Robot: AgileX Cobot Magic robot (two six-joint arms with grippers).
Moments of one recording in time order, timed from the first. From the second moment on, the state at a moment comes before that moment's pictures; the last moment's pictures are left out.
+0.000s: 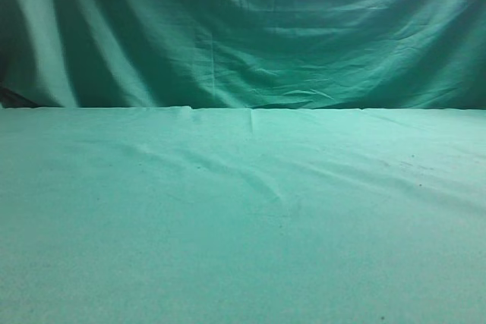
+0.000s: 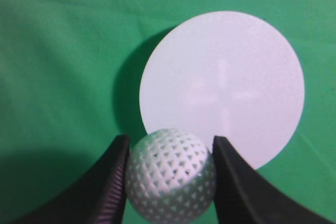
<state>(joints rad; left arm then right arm) 0.18 1.63 -1.09 0.02 0.73 0.05 -0.03 -0.01 0.03 0.08 0.39 -0.09</state>
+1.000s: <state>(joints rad) 0.18 1.69 -1.09 0.02 0.69 0.05 -0.03 0.17 -0.19 0.42 0.33 -0.23</state>
